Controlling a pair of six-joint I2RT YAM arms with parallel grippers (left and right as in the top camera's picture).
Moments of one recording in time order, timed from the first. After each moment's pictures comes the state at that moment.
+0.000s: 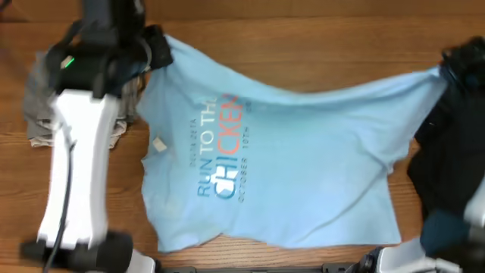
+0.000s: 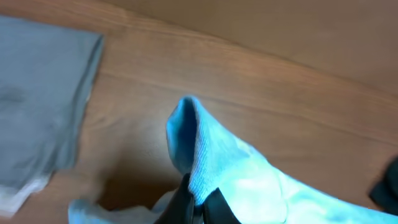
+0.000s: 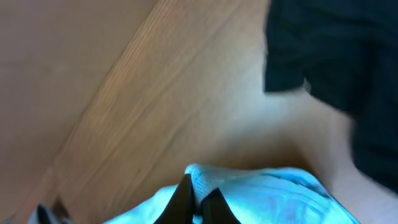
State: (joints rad) left arm -0.12 1.73 2.00 -1.10 0.05 -0.42; right arm -0.36 1.76 2.05 -1.32 -0.25 0.53
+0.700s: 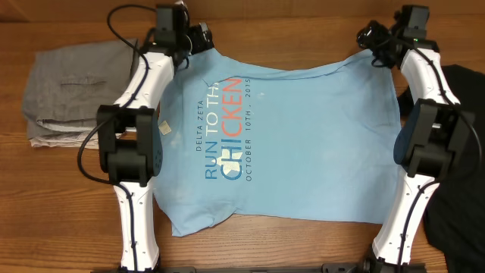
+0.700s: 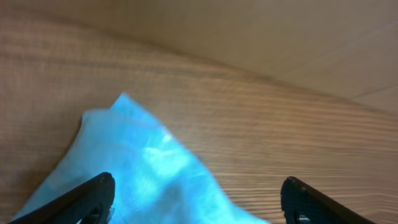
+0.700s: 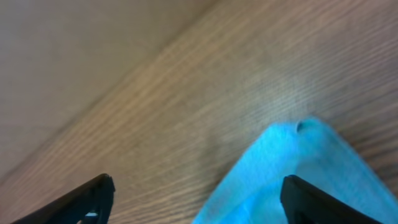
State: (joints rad) left arm -0.10 2.40 2.00 -0.31 0.20 -0.42; right arm -0.20 2.44 2.07 -0.47 -0.25 0.47
